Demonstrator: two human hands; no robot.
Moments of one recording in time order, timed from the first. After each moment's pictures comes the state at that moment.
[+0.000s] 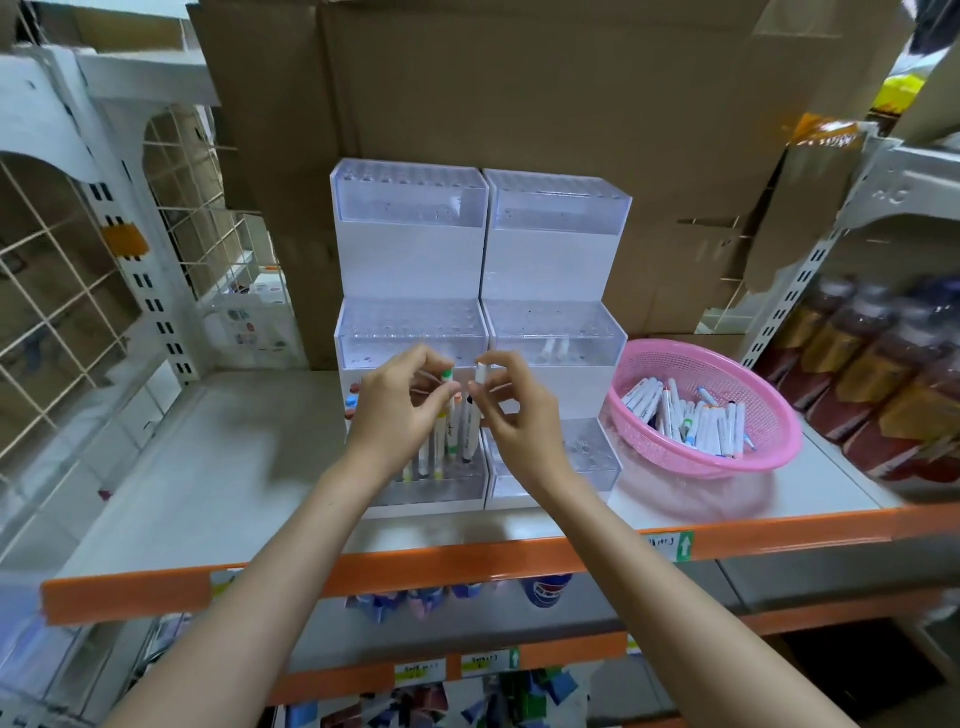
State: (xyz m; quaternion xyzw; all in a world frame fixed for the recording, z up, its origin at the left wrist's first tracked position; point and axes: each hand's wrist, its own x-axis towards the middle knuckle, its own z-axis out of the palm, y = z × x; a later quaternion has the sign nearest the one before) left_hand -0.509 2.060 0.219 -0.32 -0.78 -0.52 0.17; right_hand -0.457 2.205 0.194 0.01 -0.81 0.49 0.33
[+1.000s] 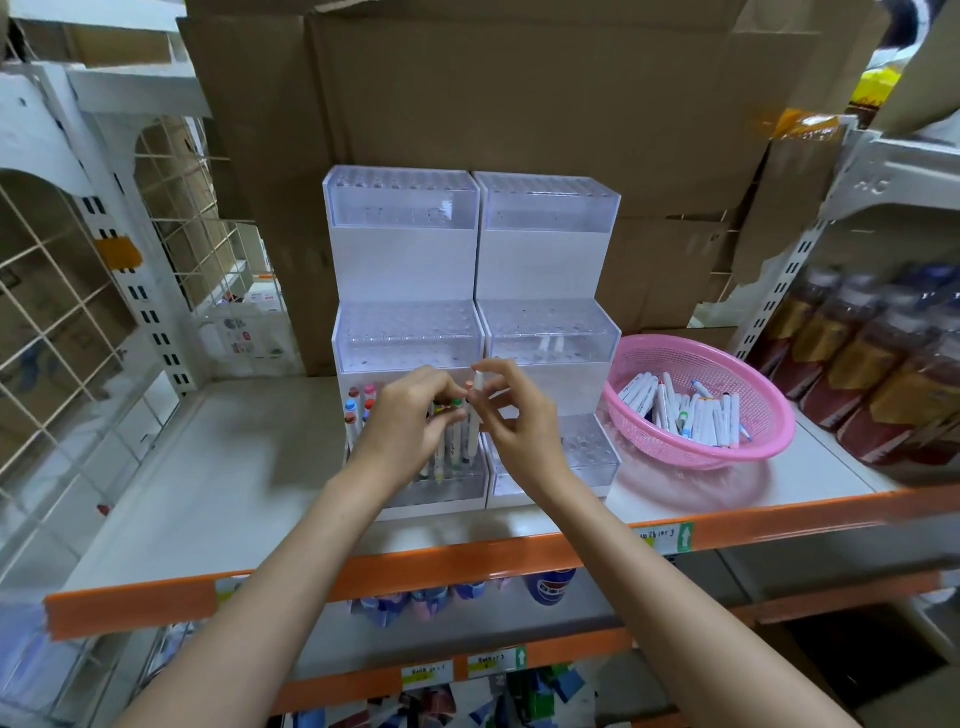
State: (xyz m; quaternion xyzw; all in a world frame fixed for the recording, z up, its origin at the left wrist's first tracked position) left_hand -0.508 2.061 0.215 -0.42 -0.80 -0.39 0.18; right_hand -0.454 2.203 0.187 0.01 -0.81 0.47 0.35
